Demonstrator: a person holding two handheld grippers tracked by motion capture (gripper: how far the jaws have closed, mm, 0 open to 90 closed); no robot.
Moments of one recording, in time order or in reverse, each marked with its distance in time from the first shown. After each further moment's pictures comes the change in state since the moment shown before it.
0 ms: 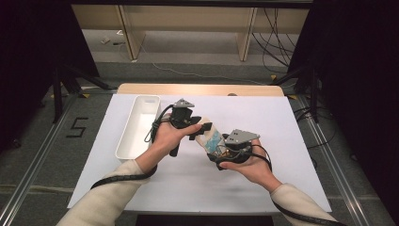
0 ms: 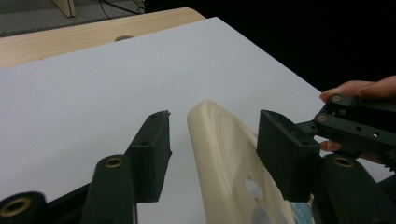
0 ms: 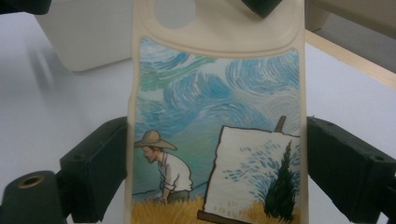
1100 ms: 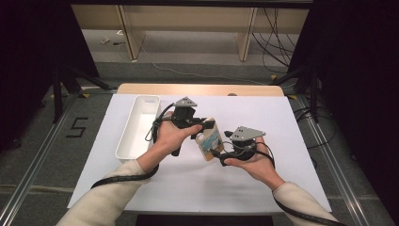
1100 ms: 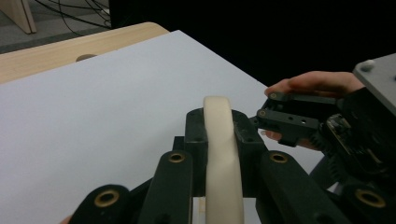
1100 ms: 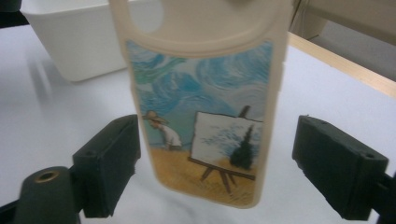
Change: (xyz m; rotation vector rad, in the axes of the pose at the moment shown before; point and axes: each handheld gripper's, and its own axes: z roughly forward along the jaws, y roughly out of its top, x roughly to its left) left arm -0.014 0.010 -0.011 -0.031 -0.128 0.069; right arm -0.015 -0.001 -0.006 -0.036 0.011 0.014
